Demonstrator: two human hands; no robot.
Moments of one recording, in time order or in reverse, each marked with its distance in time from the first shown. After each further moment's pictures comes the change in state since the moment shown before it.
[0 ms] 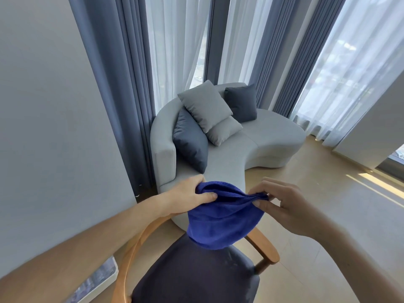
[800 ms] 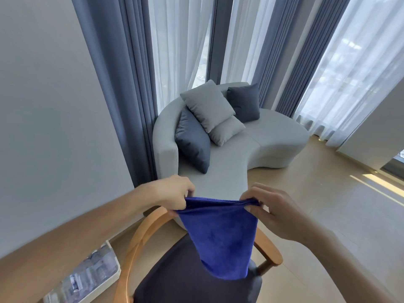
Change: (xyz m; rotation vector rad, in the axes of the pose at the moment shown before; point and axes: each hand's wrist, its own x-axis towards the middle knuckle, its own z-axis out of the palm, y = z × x) left_hand 0.001 0.003 -0.033 0.536 -0.223 -0.239; right_hand 0.011 -0.004 0.020 -0.099 -0.074 0.022
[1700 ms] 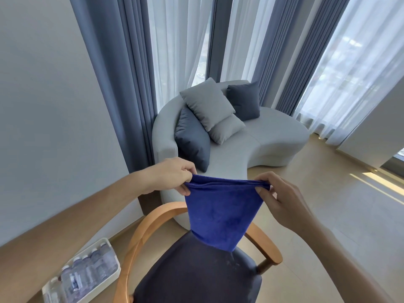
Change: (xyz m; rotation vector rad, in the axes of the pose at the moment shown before) left_hand -0.007 -0.005 -0.024 -0.438 0.176 0.116; right_hand 0.006 0.029 0.011 0.018 0.315 0.190
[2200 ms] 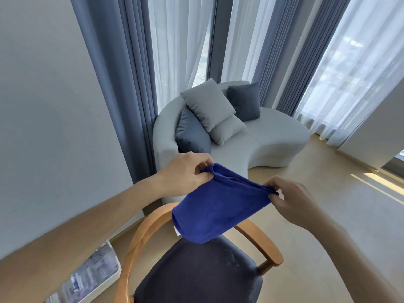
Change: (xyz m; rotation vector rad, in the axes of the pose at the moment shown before) left_hand -0.002 0.019 0.017 0.173 0.251 0.387; right_hand 0.005 0.011 -0.016 -0.140 -0.171 0.170
